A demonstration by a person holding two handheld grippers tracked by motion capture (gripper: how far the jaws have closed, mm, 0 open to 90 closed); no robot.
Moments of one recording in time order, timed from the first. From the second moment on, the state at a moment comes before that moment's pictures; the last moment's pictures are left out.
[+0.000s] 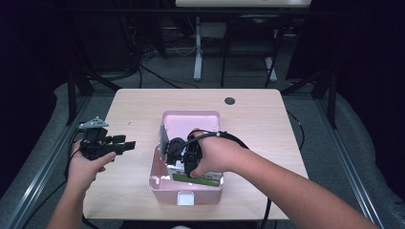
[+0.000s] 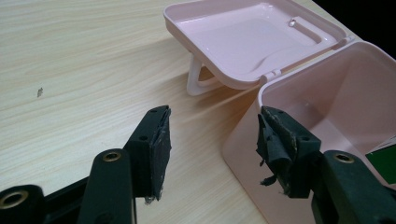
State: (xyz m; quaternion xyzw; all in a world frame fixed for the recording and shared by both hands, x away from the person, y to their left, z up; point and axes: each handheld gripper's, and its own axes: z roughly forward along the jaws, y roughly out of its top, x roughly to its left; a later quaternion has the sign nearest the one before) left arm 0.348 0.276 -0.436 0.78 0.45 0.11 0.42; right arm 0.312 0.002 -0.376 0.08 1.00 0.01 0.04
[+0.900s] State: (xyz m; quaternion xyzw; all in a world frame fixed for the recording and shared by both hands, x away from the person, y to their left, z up) left arm 0.348 0.273 -0.436 0.78 0.44 0.11 0.42; right arm 0.310 0.002 -0.390 0.07 1.00 0.01 0.04
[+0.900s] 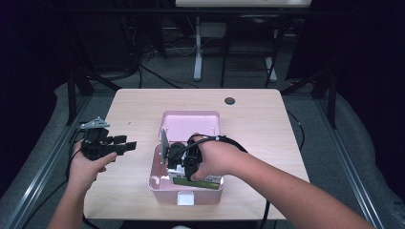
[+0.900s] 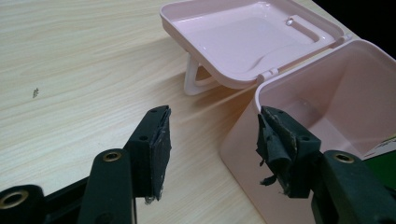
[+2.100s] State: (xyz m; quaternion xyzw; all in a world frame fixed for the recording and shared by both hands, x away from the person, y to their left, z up) left arm 0.349 0.274 -0.437 0.78 0.44 0.11 0.42; right arm 0.310 0.001 -0.409 0.07 1.00 0.00 0.03
